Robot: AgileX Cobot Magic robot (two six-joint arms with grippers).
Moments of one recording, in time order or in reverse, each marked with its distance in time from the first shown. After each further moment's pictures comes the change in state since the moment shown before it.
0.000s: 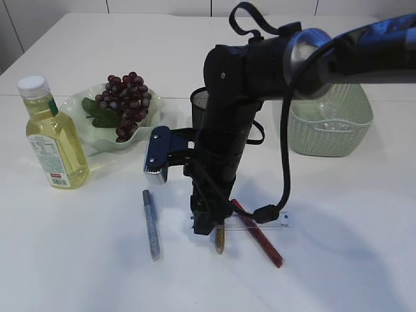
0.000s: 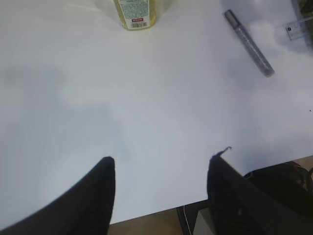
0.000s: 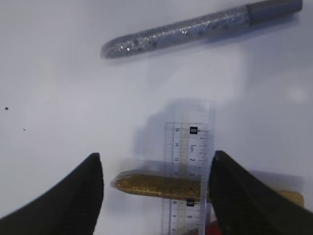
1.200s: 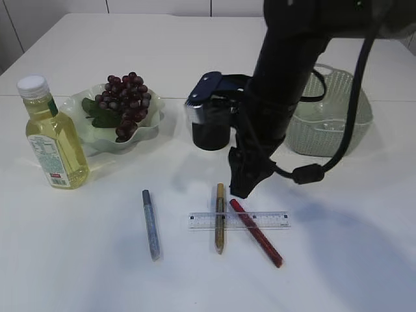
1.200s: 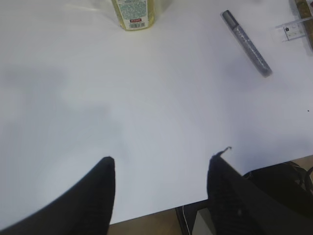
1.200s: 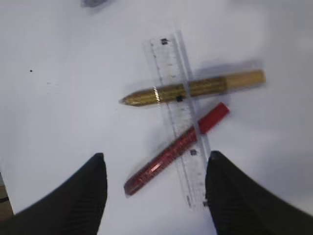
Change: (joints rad) left arm 0.000 0.000 0.000 -0.004 0.000 0.000; right arm -0.129 -0.174 0.015 -0.031 0.170 0.217
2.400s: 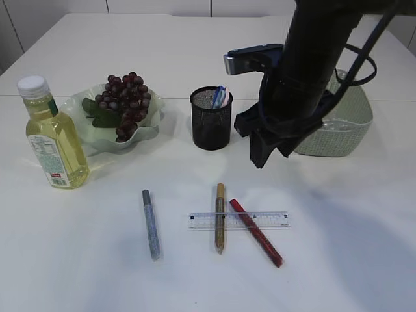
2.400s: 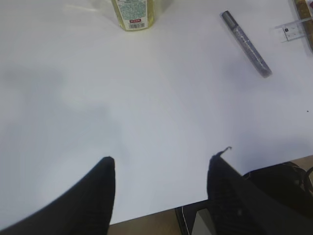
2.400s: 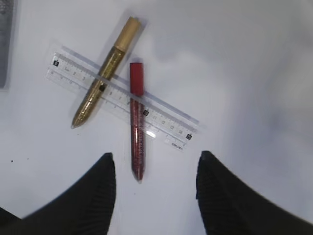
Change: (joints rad) left arm 0.000 0.000 0.000 0.000 -0.002 0.000; right arm -0.047 -0.059 0.004 -0.112 0.000 0.768
